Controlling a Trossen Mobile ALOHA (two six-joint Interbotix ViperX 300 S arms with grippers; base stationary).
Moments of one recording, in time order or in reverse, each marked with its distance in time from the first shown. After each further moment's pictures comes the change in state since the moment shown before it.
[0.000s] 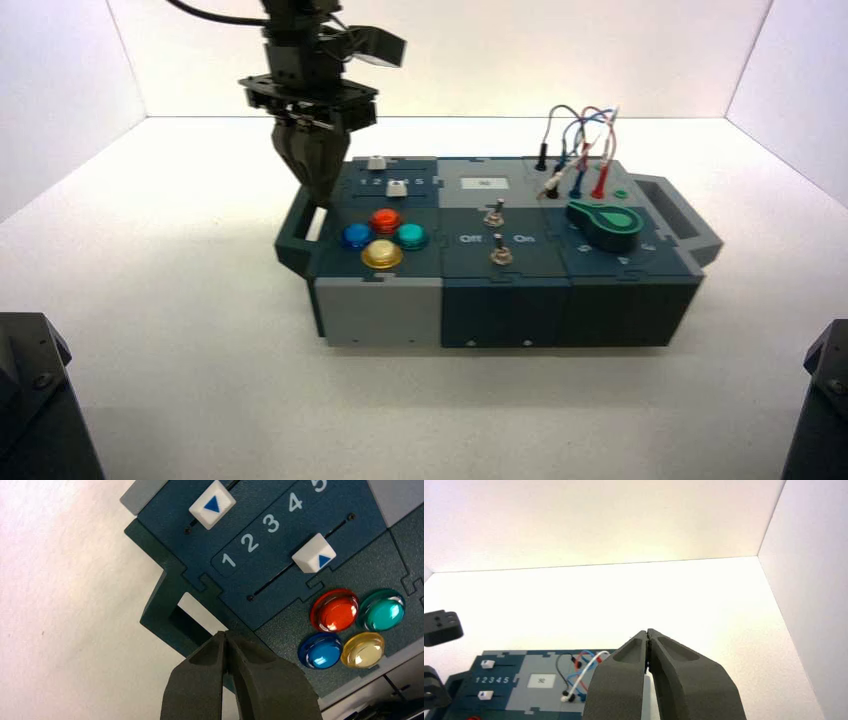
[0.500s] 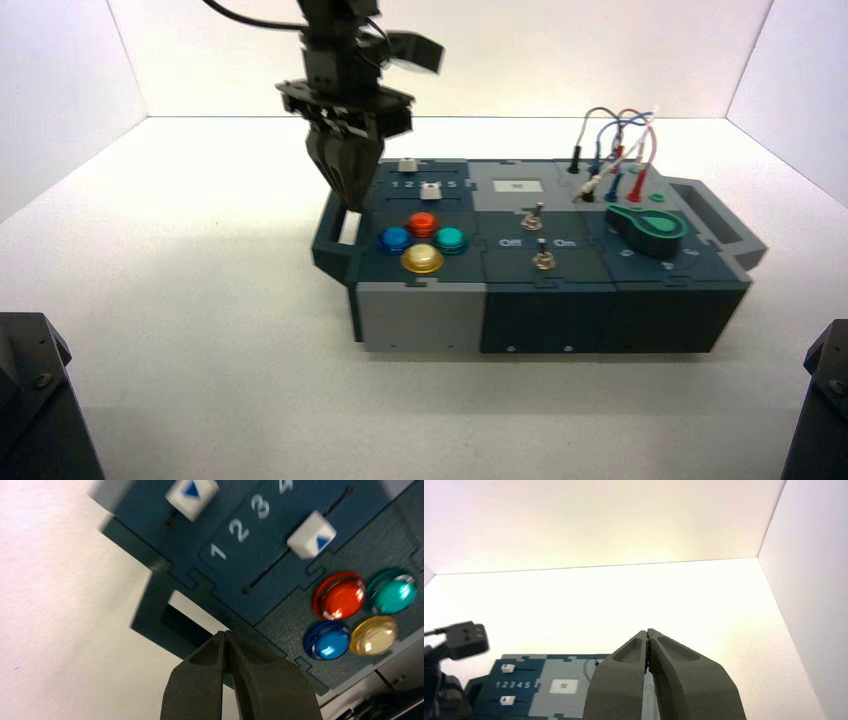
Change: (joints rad) left arm -0.104 0.061 -0.055 -0.023 0.012 0.003; right arm 0.000 -0.008 0.000 0.000 0.003 0.003
